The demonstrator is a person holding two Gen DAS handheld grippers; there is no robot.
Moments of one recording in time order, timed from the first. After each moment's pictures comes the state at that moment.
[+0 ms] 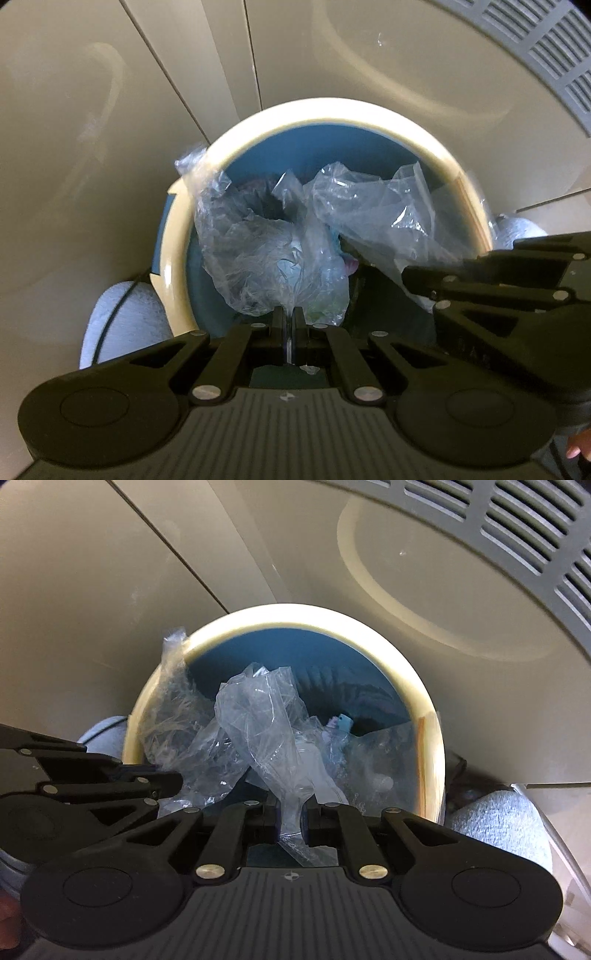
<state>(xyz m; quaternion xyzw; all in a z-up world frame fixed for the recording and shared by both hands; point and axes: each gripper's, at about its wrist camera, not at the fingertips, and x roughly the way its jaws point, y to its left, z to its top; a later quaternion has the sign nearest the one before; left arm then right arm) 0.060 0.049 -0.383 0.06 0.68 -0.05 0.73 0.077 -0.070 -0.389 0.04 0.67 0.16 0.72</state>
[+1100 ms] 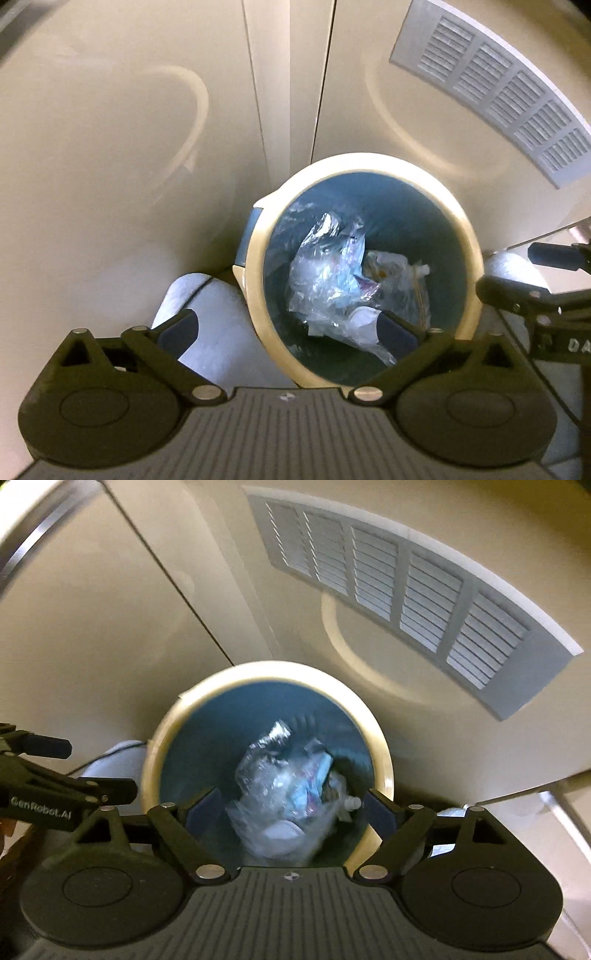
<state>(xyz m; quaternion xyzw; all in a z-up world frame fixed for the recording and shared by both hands) 0.028 0.098 -0.290 0.02 0.62 -0.01 0.78 0.043 -0.096 -0.293 0.03 0.58 0.18 0.79</state>
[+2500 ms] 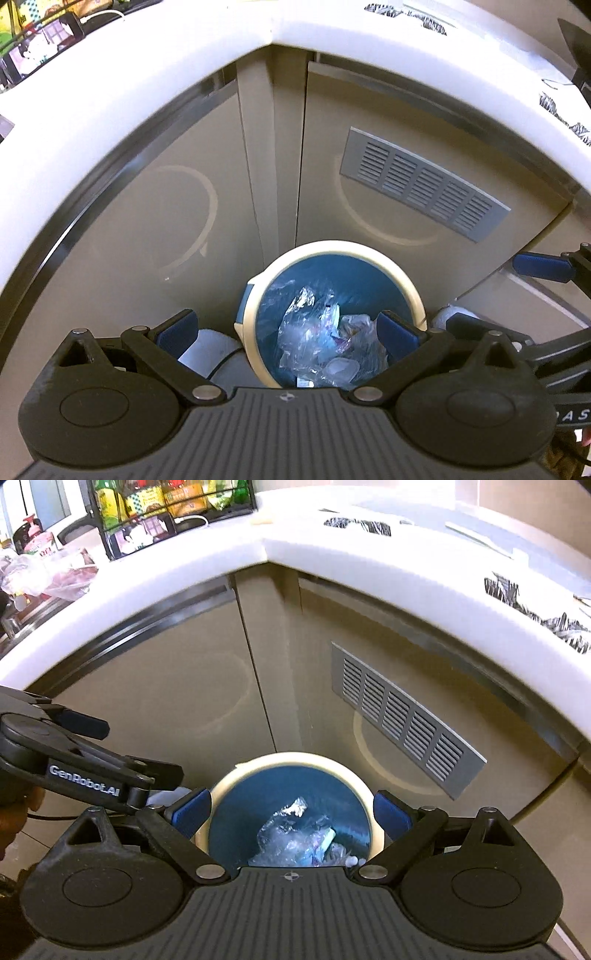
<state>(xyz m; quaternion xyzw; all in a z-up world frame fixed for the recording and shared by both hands) -0.036 0.091 -0.187 0.01 0.49 -0.02 0.87 -0.024 -0.106 -0.171 -0.01 0.44 0.22 0.87</state>
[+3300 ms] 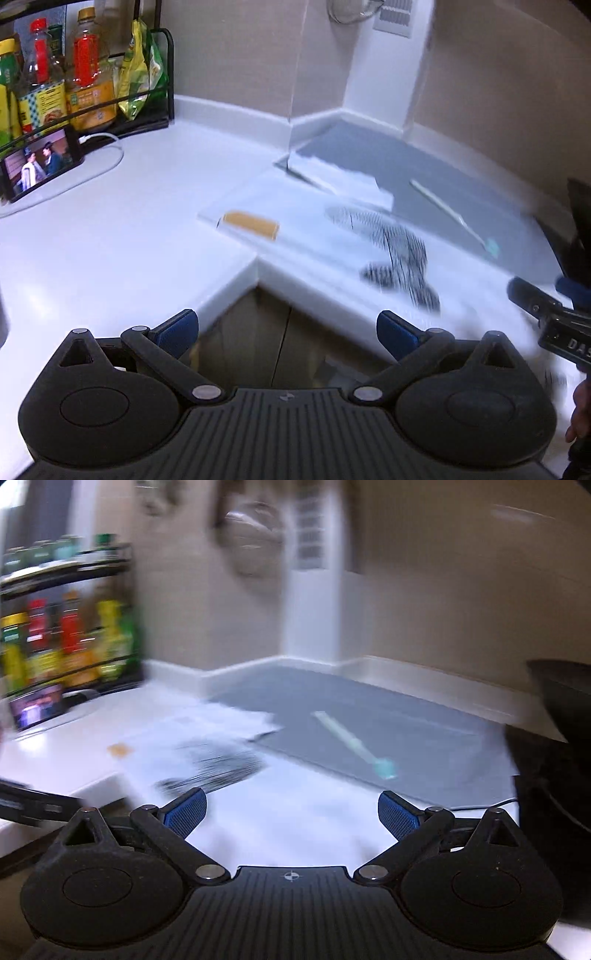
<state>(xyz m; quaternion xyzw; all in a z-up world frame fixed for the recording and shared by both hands) 0.086 0.092 -0.063 -0.06 0.34 -0.01 0.94 0.124 -0.202 -0.086 0.01 0.25 0.04 0.97</state>
